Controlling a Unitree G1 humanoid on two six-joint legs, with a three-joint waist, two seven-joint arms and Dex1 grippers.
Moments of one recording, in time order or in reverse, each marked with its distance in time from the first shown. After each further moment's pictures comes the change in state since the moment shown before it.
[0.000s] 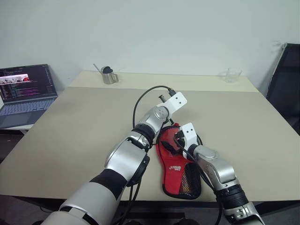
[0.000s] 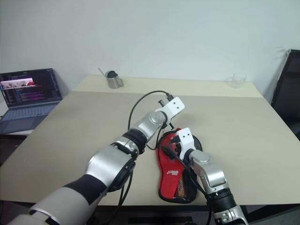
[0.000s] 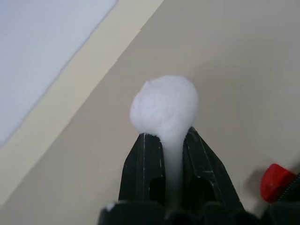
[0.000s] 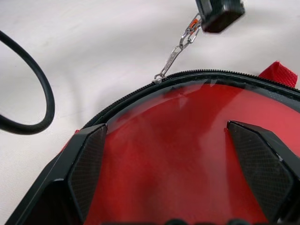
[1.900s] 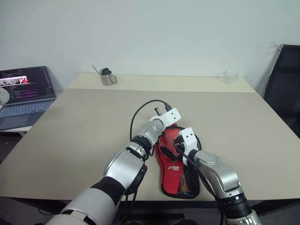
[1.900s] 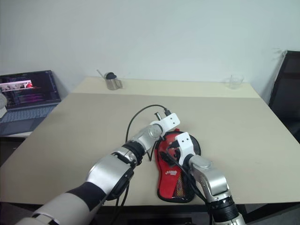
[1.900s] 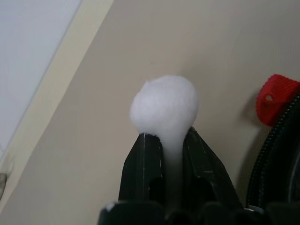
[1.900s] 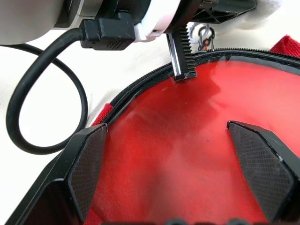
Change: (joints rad) left arm 0.126 0.010 -0.030 0.015 0.129 -0.017 0.108; right arm 0.074 0.014 0.015 -0.155 0.002 0.146 -0.008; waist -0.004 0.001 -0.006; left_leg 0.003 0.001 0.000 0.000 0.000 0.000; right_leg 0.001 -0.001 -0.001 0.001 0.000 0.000
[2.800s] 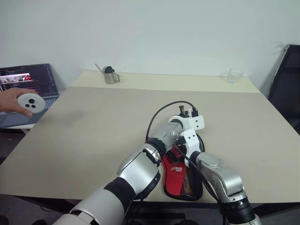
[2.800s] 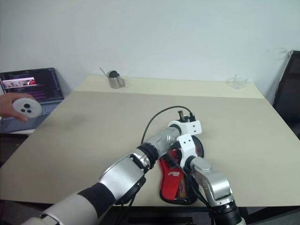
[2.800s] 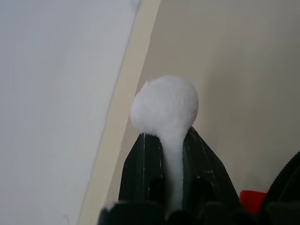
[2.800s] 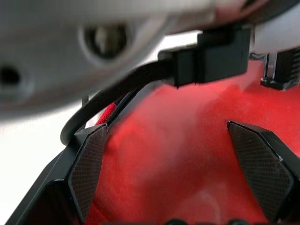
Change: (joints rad) left arm -0.051 -0.152 -0.181 0.035 0.196 -0.132 0.190; right arm 0.056 0.000 -0.005 -0.096 0.001 0.052 -0.040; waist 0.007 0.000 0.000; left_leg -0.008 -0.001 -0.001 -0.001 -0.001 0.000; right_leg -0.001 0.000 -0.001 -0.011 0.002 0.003
